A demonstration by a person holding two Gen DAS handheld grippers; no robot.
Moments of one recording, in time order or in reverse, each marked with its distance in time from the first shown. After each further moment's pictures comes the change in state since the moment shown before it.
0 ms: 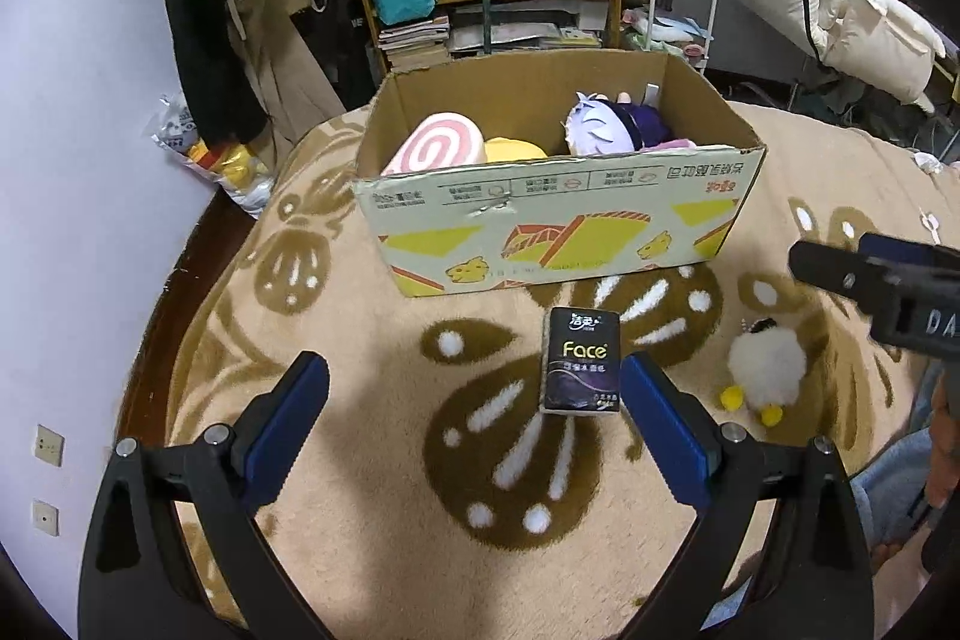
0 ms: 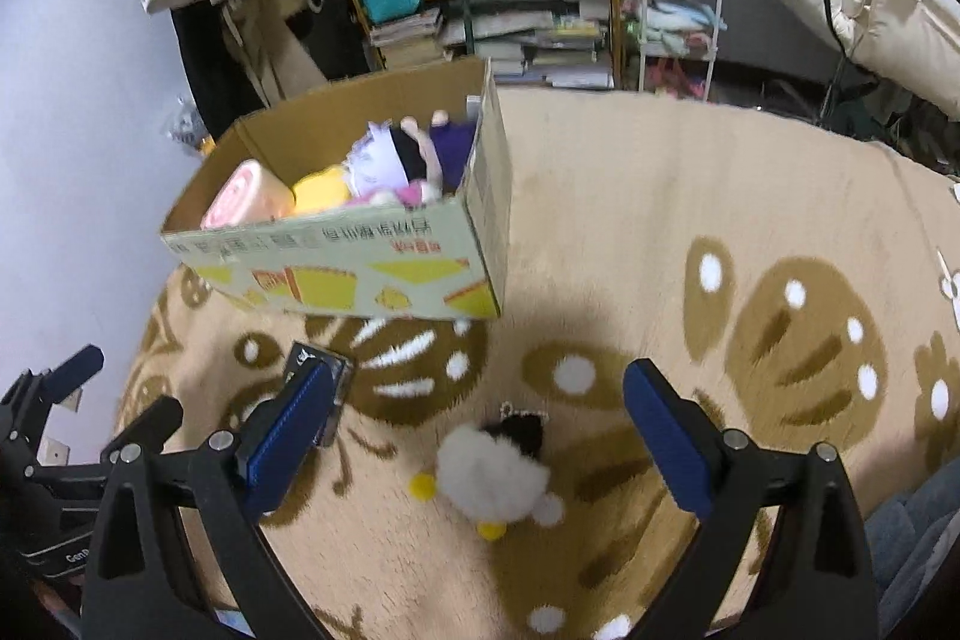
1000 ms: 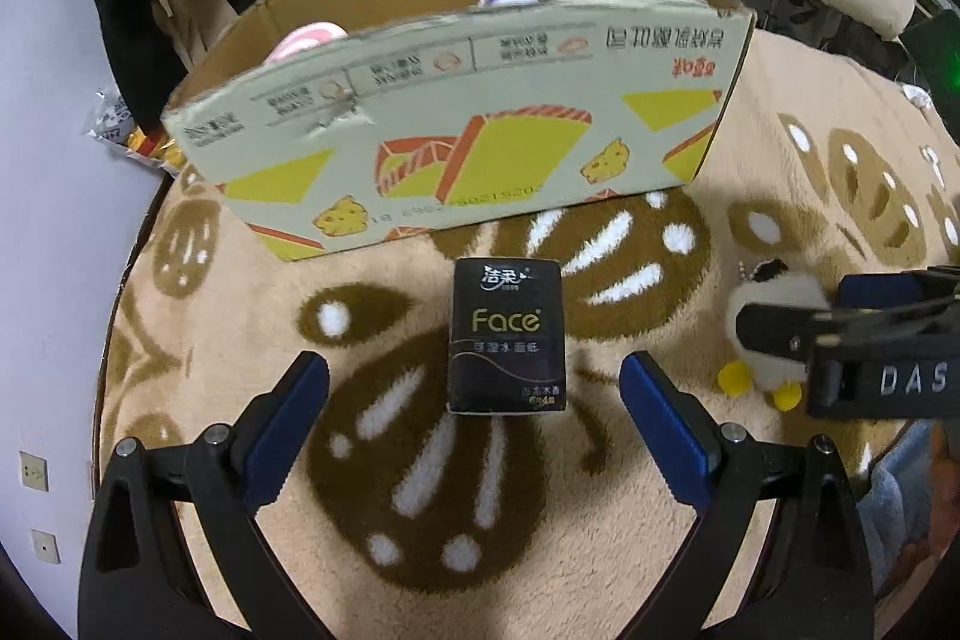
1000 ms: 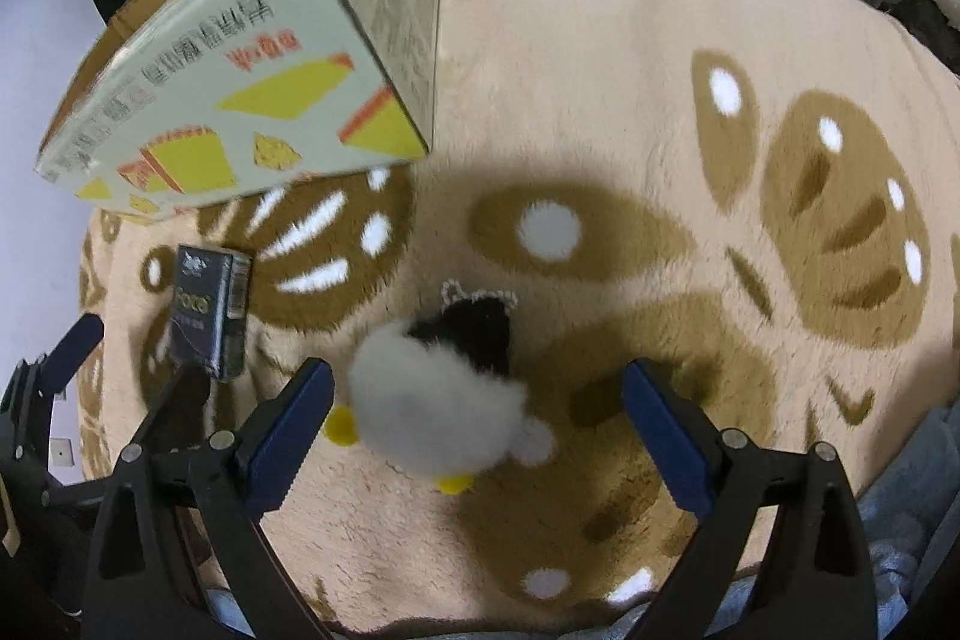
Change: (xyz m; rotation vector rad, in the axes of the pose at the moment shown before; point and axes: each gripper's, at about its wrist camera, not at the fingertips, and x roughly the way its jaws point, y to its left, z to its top) left arm 0.071 -0.045 -0.015 0.097 0.118 -0.057; right arm 0.075 -0.023 -0.030 0.115 0.338 -0.067
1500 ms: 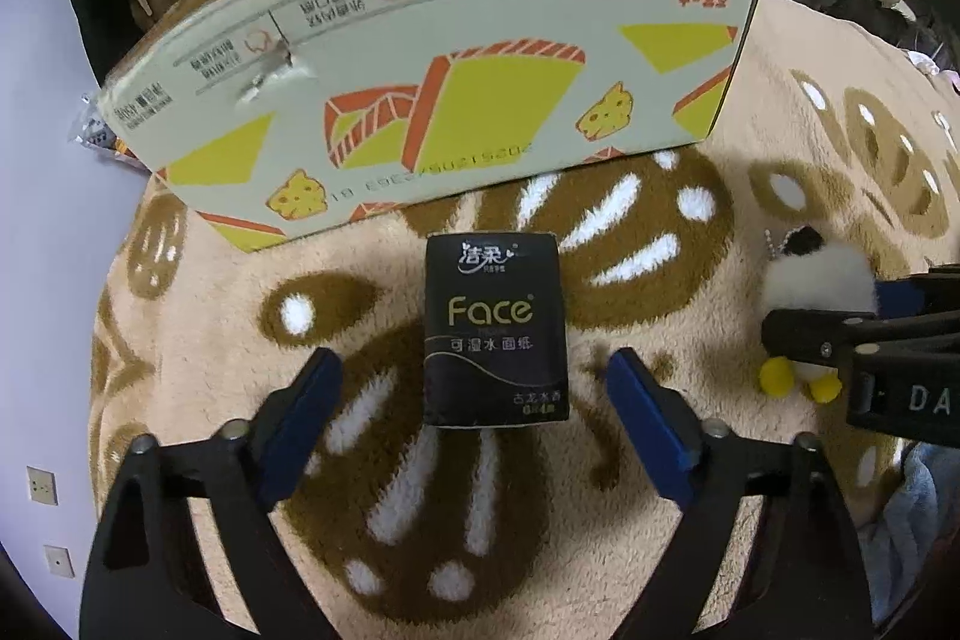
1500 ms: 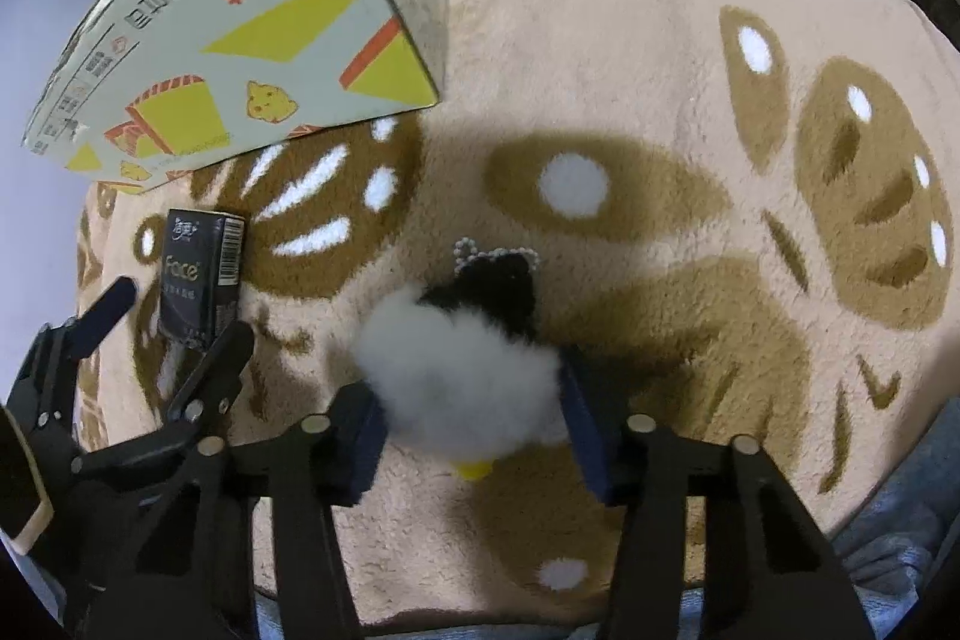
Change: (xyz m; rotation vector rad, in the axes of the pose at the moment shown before) left arm 0.029 -0.008 -0.002 0.038 0.049 0.008; right arm 0.015 0.002 -0.008 -0.009 0.061 0.032
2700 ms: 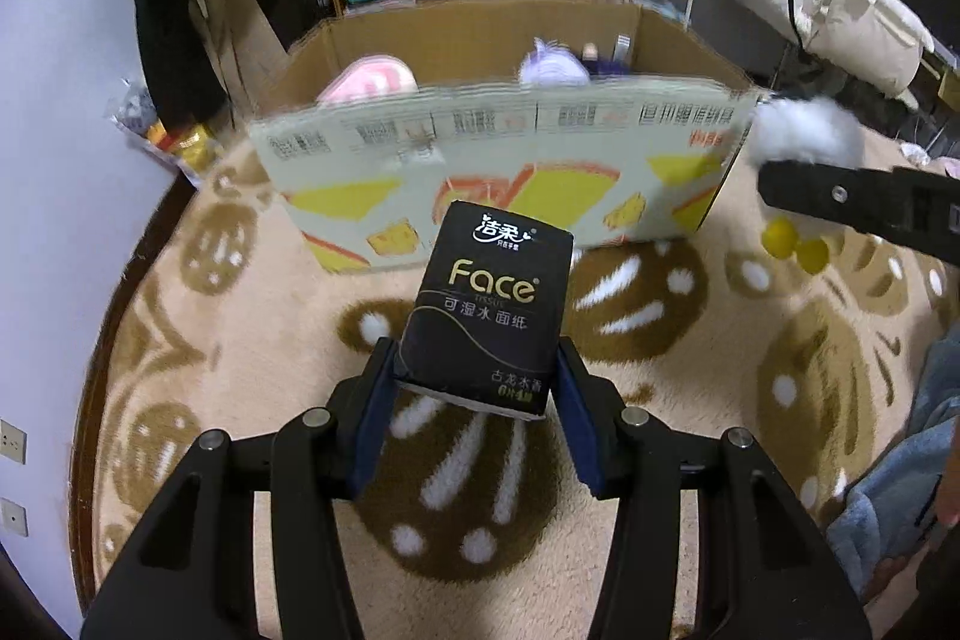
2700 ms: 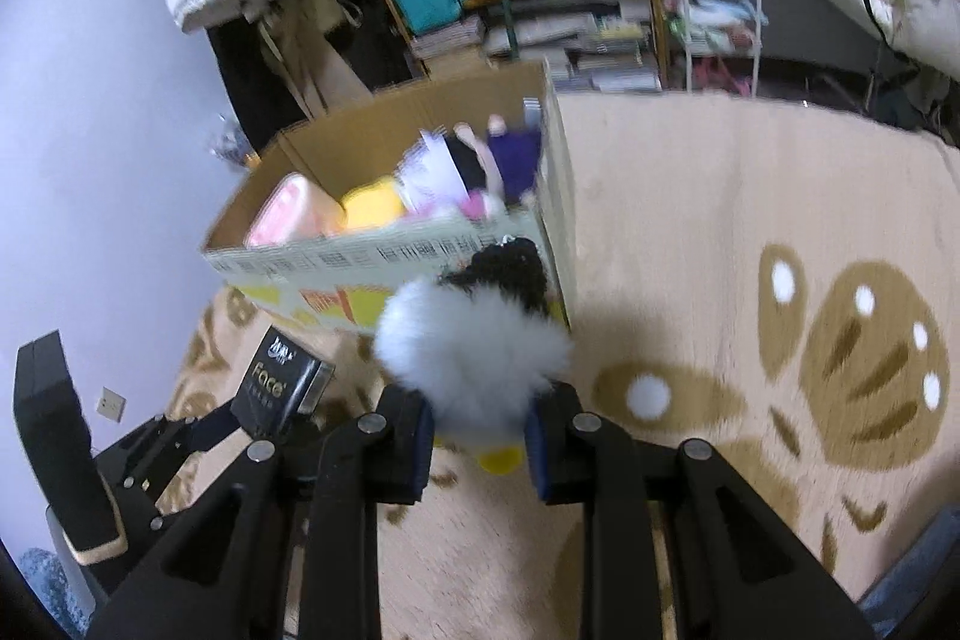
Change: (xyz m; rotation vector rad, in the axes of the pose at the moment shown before) left arm -0.049 0.045 -0.003 -0.134 -0.166 -0.020; right arm -0.086 0.035 0.009 -0.120 -0.449 0.188
